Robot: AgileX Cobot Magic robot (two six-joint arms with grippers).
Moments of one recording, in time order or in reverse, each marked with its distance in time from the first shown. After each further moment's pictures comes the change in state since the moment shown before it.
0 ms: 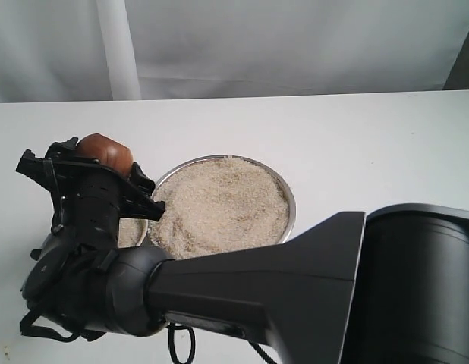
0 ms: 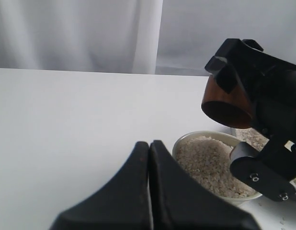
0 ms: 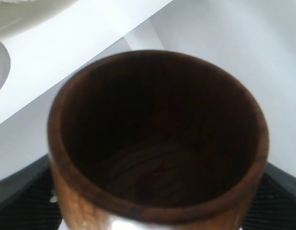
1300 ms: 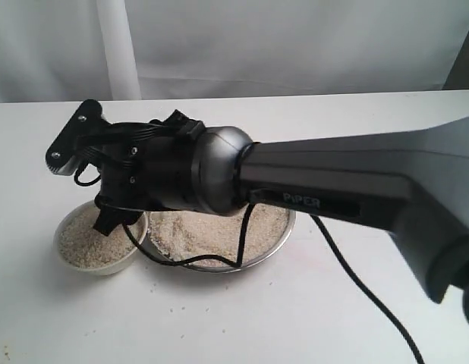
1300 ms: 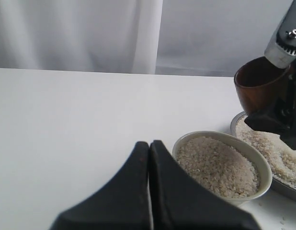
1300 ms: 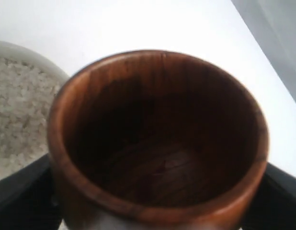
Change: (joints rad) left arm 0.000 0.000 0.000 0.000 0.000 0.000; right arm -0.179 -0.208 0.056 0.853 -0.304 0.902
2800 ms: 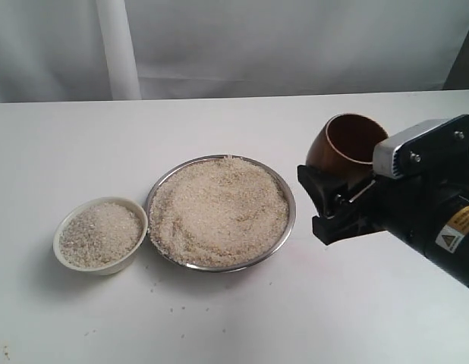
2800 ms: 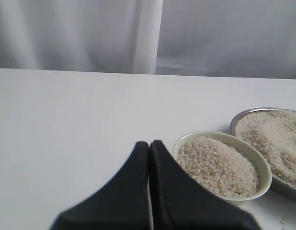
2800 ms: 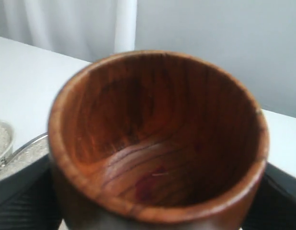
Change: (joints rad) left arm 0.000 0.000 0.000 0.000 0.000 0.000; right arm -0.459 -0.824 1.315 0.938 -1.327 -0.603
